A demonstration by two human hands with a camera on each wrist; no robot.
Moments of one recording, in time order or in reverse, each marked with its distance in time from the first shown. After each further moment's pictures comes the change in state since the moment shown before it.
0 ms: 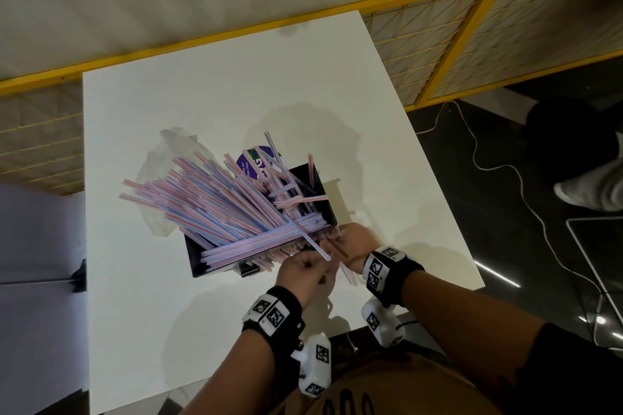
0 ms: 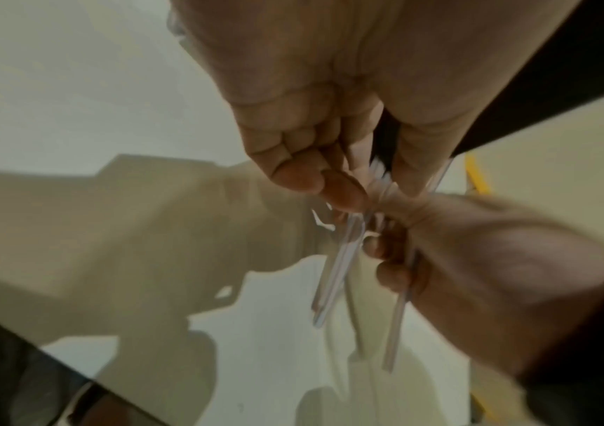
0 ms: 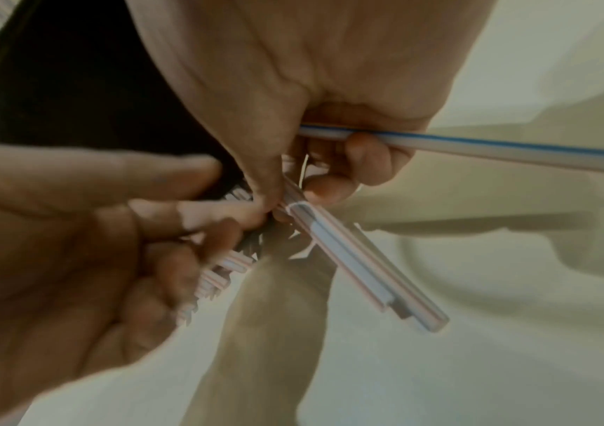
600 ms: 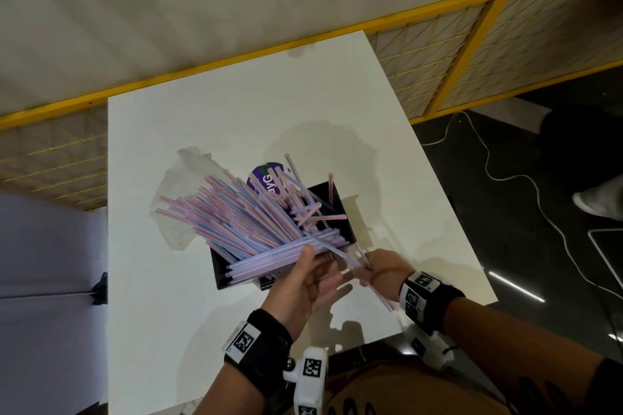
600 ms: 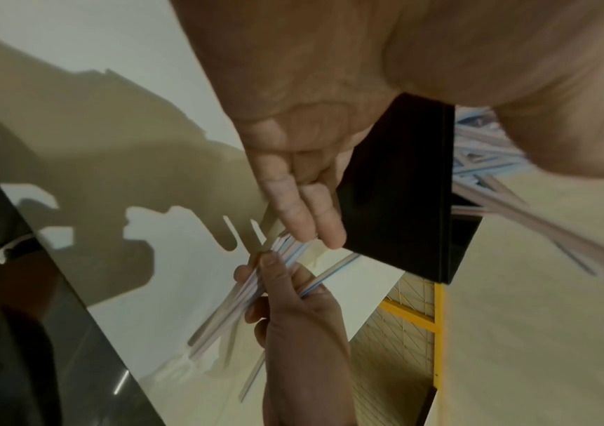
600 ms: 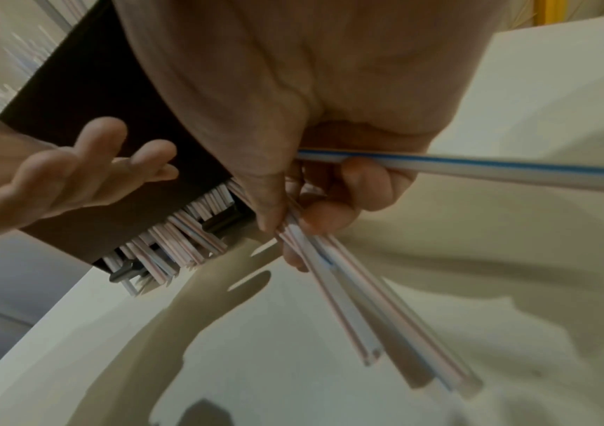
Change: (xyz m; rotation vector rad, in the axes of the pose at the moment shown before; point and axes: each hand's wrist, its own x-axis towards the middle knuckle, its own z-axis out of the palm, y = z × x) left_hand -0.043 0.034 -0.023 -0.560 -0.218 -0.115; right_hand -0.022 0.034 -0.023 -0.247 -0.143 0.098
